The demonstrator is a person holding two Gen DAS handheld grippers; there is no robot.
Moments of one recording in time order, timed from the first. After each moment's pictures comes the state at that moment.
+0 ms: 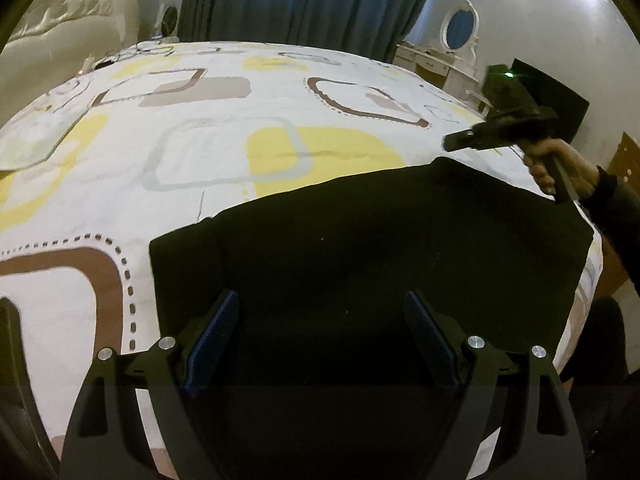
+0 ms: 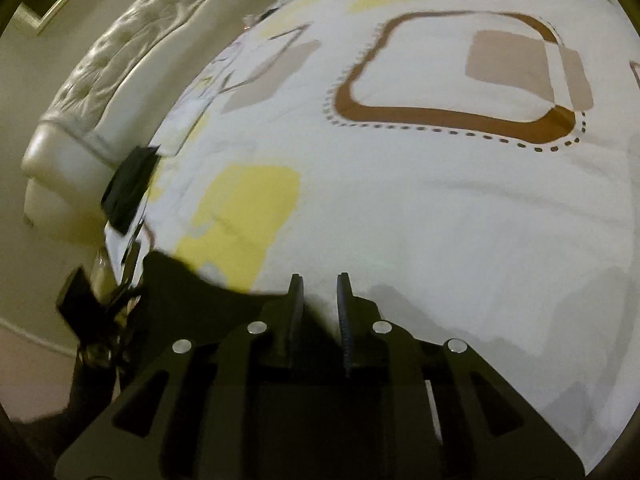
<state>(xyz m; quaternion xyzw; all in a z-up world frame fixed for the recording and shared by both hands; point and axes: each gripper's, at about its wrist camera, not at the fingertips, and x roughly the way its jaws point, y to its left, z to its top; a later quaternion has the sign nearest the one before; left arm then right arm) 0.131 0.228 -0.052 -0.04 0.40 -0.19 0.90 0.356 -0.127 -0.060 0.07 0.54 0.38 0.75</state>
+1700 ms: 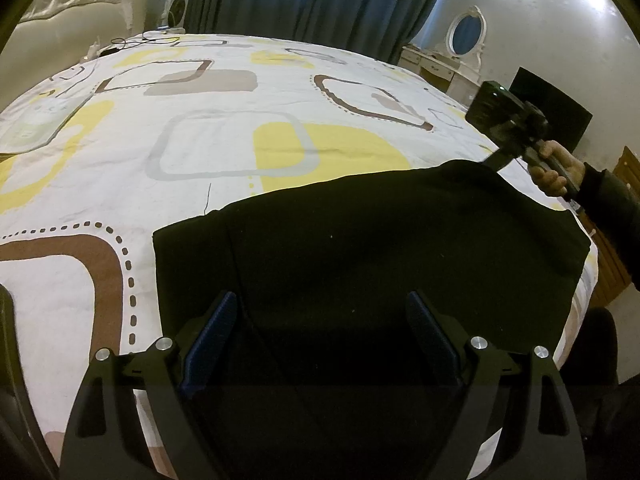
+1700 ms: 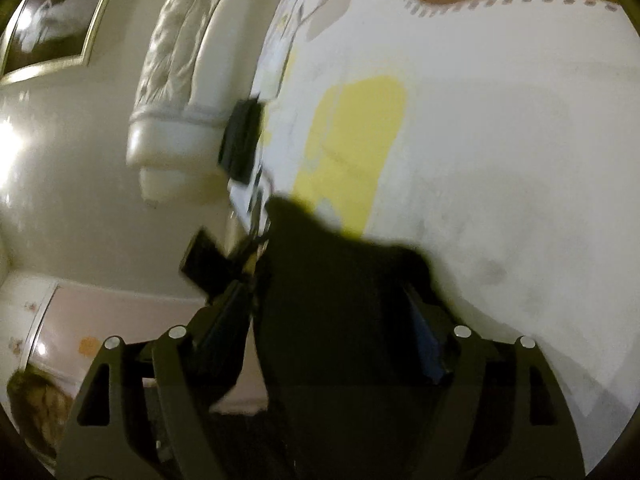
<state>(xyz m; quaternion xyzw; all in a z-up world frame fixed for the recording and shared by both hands) 0.136 0.231 -0.054 -0.06 0.41 -0.19 0.89 0.385 -0.122 -0.100 0.22 0.64 0.52 0.52</state>
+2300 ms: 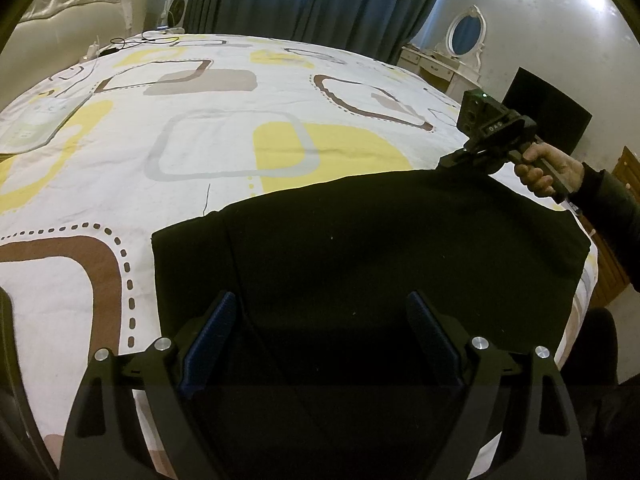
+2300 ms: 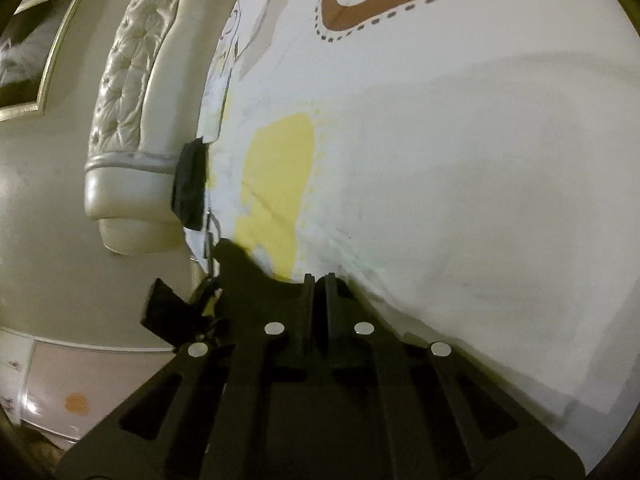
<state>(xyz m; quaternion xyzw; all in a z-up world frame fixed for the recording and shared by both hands) 0.136 0.232 -0.055 -0.06 0.41 -0.19 0.89 0.397 -0.123 -0.119 0.22 0.66 0.43 0.58</state>
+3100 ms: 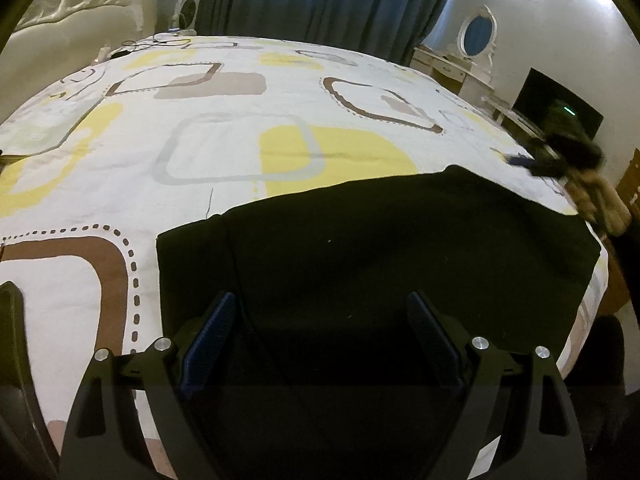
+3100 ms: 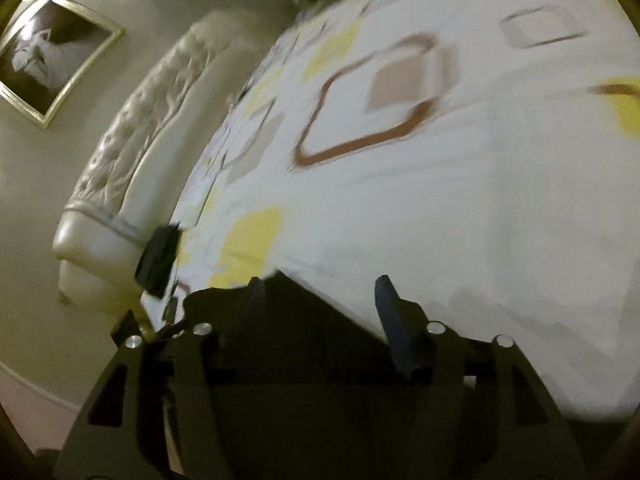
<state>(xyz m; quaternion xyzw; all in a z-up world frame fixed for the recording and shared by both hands) 0.133 0.224 -0.047 -0.06 0.41 -0.16 0.90 0.299 -0.281 -0.035 0.23 0.47 0.32 0.79</state>
